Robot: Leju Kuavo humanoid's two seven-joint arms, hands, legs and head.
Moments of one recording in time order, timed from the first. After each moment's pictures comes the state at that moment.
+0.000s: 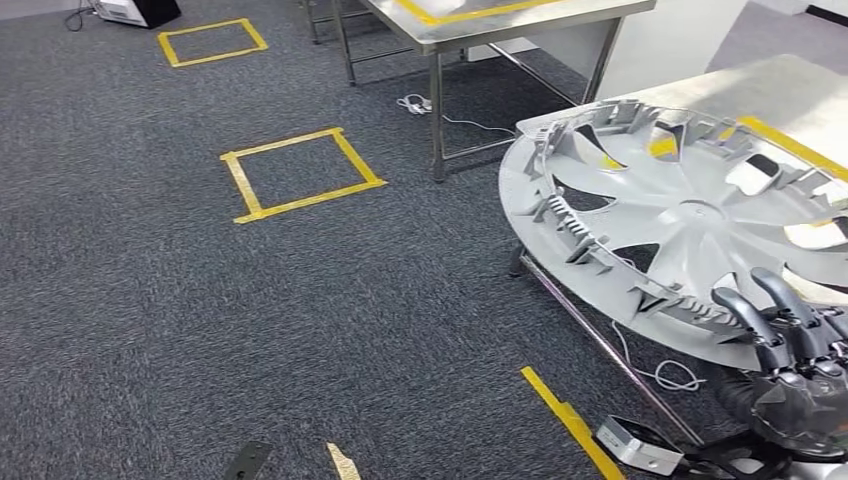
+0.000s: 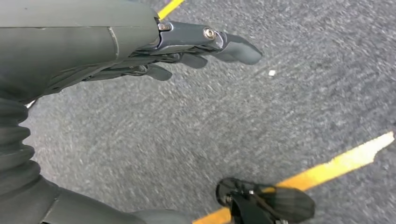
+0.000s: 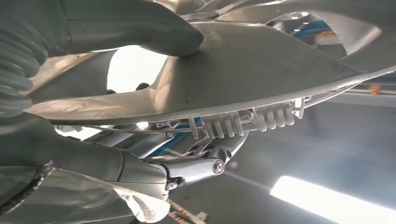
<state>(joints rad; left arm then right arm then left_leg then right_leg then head) -0.10 -0.16 1.14 -0.22 -1.12 0.38 -0.32 0.02 -0.06 0.08 -1.99 1.09 -0.68 -0.46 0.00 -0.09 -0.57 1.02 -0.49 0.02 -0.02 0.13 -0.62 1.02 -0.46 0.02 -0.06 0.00</state>
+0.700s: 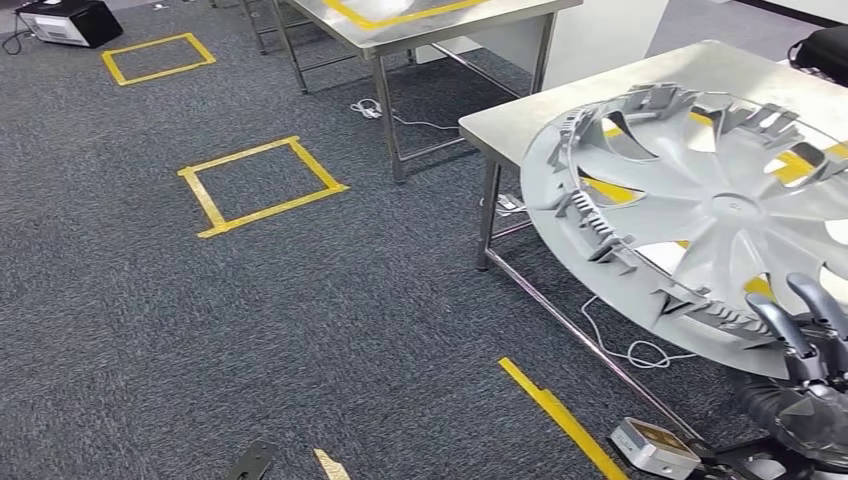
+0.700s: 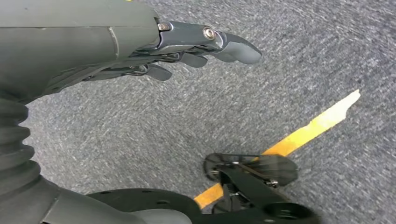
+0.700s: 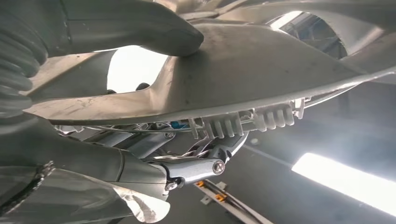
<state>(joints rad) -0.10 -0.15 1.14 -0.22 -1.11 0.24 -0.35 0.03 0.02 -0.02 -2.03 1.09 -0.69 -0.57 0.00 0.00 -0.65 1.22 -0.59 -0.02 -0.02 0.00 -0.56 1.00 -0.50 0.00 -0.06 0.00</state>
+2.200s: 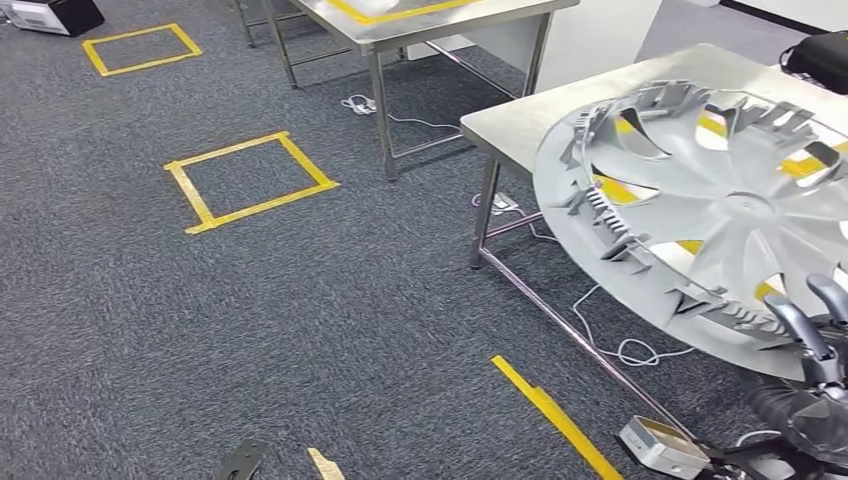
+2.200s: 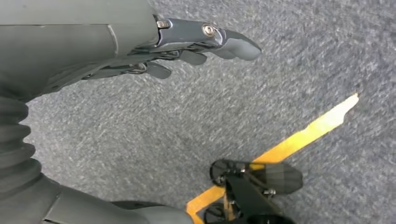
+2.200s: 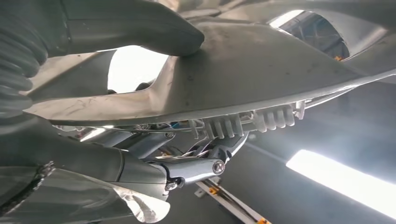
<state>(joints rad) -0.10 -0.15 1.15 -0.22 -1.11 0.22 -0.35 0.04 0.03 -0.06 -2.04 1.08 -0.69 -0.57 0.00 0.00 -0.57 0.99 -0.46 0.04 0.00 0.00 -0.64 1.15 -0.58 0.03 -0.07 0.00</state>
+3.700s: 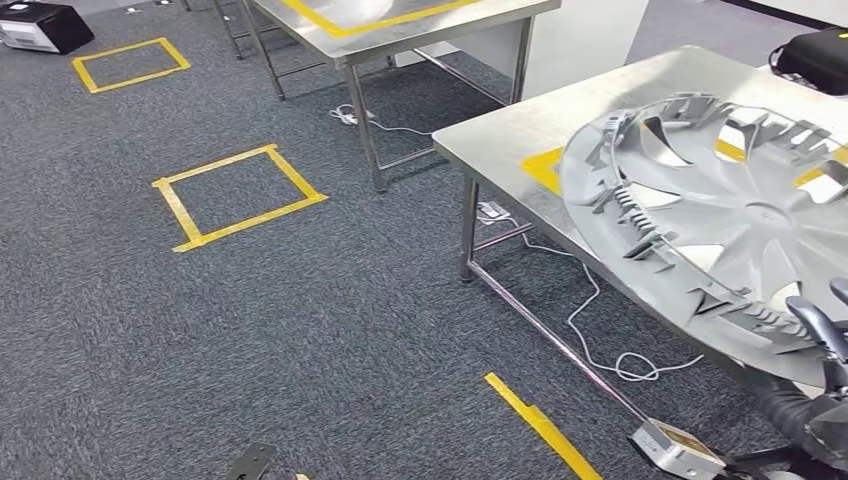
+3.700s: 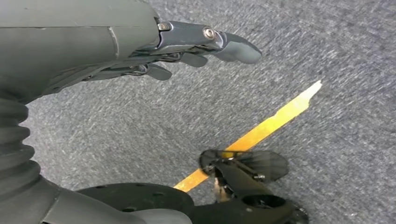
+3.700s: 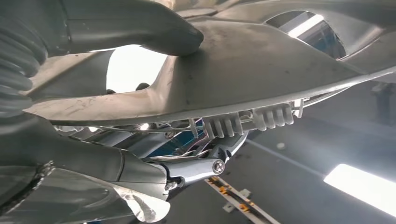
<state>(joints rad) -0.10 -0.16 1.16 -0.22 -1.11 0.22 -0.35 0.07 0.00 -0.05 -2.06 1.07 -0.69 -0.52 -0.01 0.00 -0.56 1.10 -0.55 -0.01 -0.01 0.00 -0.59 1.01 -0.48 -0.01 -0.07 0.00</state>
